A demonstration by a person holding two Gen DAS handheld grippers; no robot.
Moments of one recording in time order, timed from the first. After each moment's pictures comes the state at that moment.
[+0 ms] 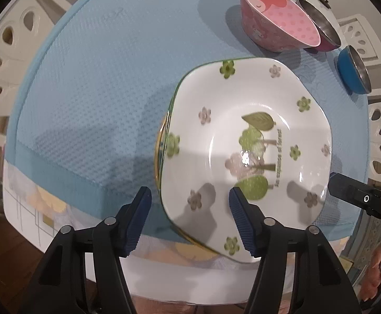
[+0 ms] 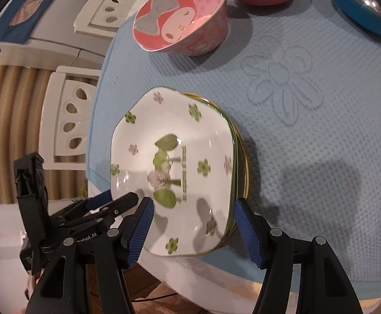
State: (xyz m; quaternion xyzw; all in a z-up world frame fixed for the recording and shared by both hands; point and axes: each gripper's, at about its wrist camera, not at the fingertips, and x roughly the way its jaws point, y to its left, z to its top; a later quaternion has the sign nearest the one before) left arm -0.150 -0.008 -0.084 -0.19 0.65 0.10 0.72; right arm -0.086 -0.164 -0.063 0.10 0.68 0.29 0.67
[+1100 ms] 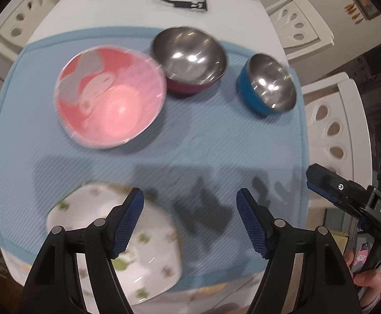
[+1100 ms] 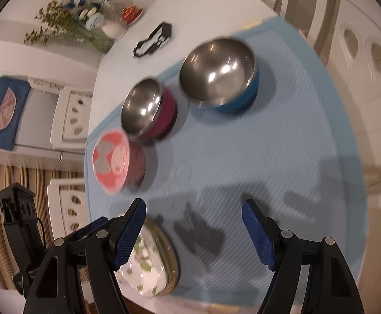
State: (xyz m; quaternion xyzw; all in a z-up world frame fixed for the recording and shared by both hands) left arm 0.021 -0.140 -0.006 -0.14 0.63 -0.02 0.76; right arm -0.010 -0.328 0.023 0.24 0.60 0.13 0.76
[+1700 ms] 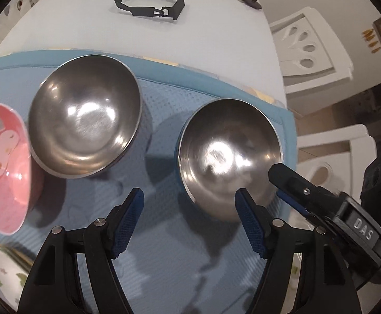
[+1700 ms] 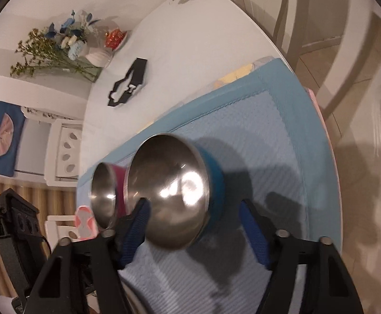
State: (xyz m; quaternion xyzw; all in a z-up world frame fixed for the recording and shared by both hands) left arm 0.153 -0.223 -0.058 -0.20 0.61 0.02 0.77; right arm 0.138 -0.402 -0.028 0.25 0.58 0.15 0.77
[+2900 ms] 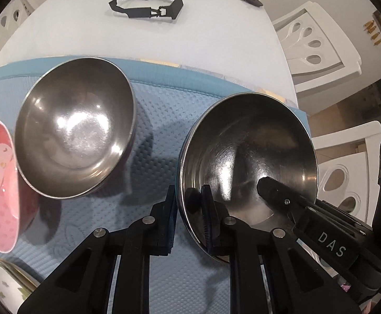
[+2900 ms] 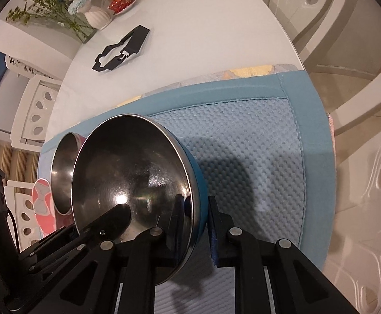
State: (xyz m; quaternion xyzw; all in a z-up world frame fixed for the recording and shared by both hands) left arm 0.154 -0.226 -0.068 -0.17 0.59 0.03 0.78; right arm 0.150 -0.365 -0.036 0.11 0.61 0.14 0.78
